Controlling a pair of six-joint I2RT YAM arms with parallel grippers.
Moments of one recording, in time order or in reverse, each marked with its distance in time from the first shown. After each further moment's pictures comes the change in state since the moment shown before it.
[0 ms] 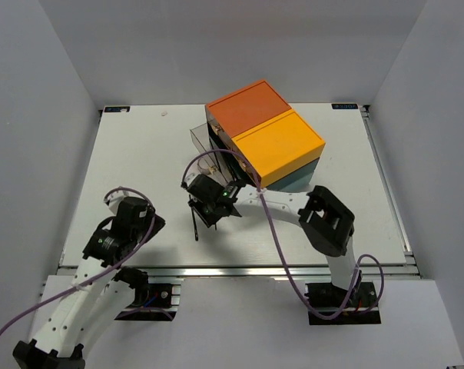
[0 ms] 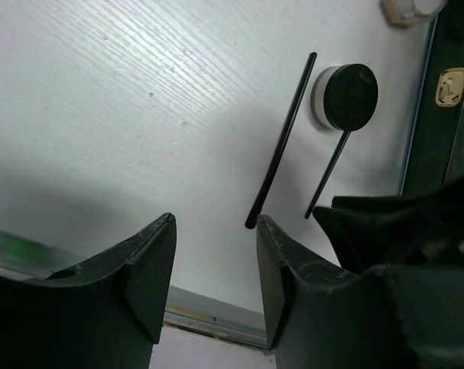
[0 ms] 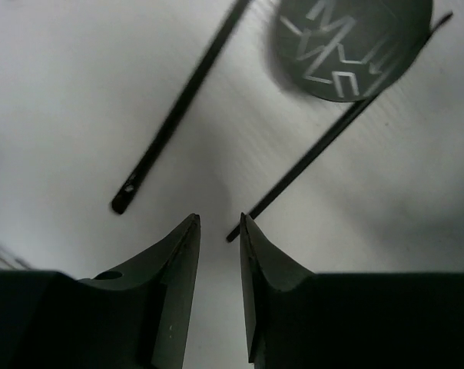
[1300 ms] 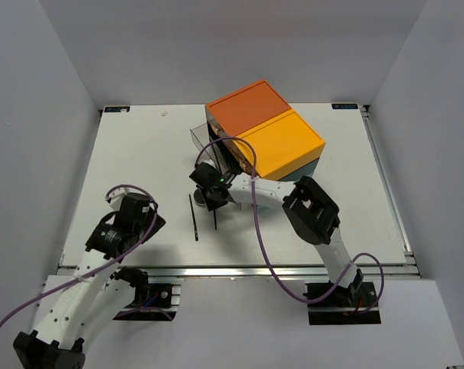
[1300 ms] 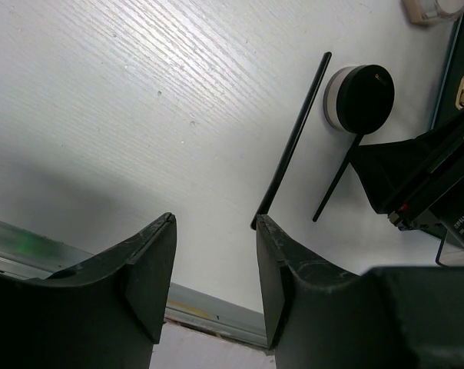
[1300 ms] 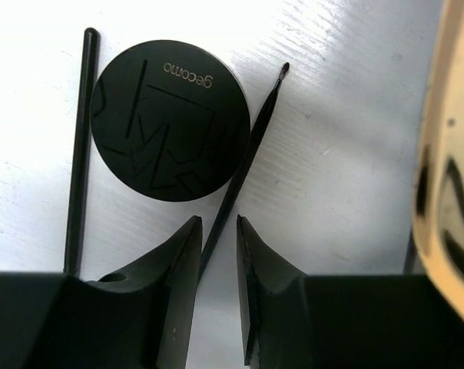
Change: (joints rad) left arm 0.000 0.060 0.031 -0.029 -0.015 -0.016; right arm -0.108 0.182 0.149 -0.054 0.138 0.225
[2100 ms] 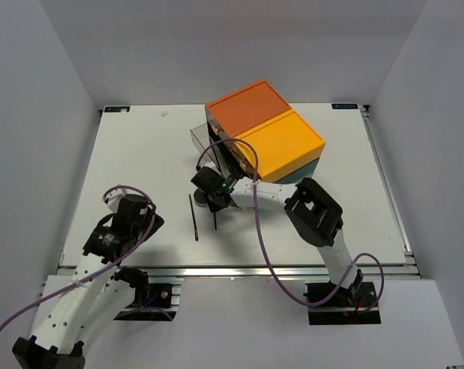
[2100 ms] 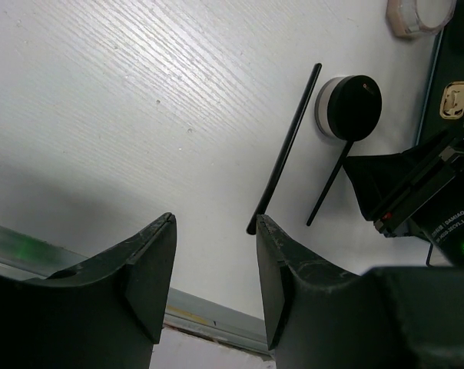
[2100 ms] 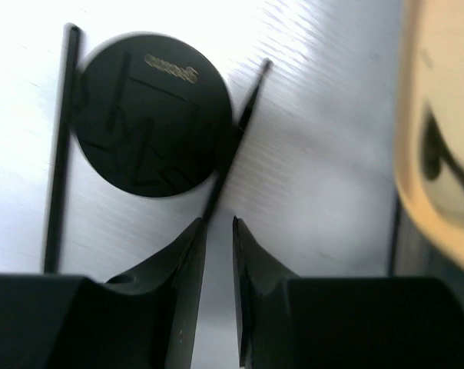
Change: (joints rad) left arm 0.000 -0.034 0.000 0.000 -0.019 -0.001; right arm 0.015 -0.033 -0.079 0.079 0.051 -0.018
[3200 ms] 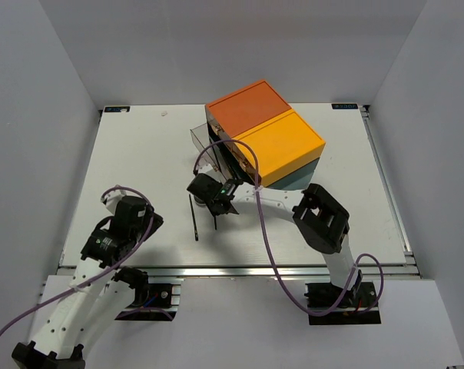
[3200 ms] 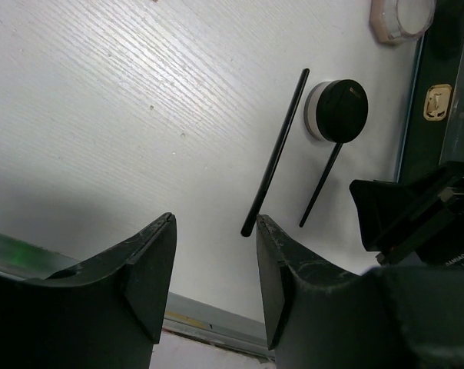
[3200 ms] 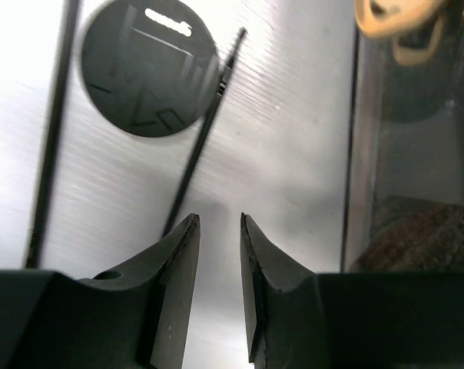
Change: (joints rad) left arm 0.000 -0.042 -0.006 0.011 -0.003 0.007; right arm 0.075 -0.080 -0.033 -0.080 0.185 -0.037
